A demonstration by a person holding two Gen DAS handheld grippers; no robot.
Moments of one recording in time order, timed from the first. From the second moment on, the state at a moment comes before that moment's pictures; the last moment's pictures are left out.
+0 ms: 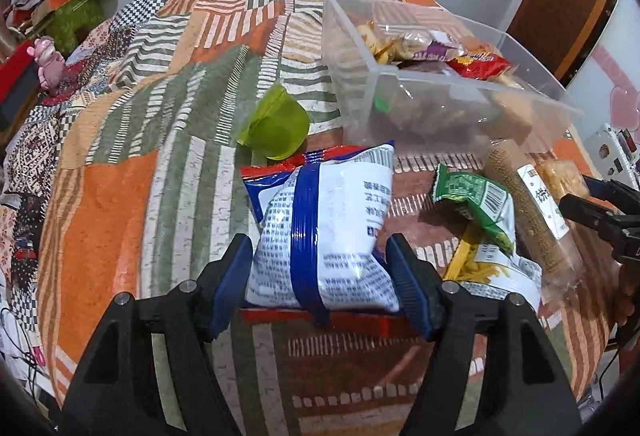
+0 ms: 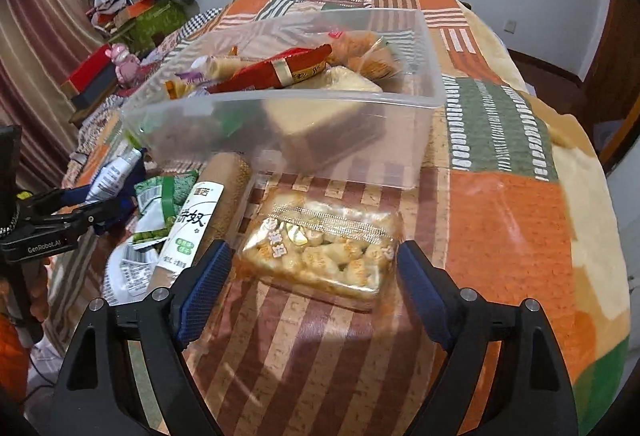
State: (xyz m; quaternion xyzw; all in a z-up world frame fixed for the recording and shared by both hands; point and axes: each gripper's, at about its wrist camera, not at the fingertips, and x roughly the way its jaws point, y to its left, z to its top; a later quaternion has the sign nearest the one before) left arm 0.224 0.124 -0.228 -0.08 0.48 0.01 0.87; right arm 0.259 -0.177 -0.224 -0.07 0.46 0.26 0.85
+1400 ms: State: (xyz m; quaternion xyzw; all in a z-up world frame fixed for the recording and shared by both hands) left arm 0.231 0.106 -0.128 -0.10 0.36 -0.01 0.93; right arm 0.267 -0.203 -0.148 -0.02 0.35 0.24 0.90
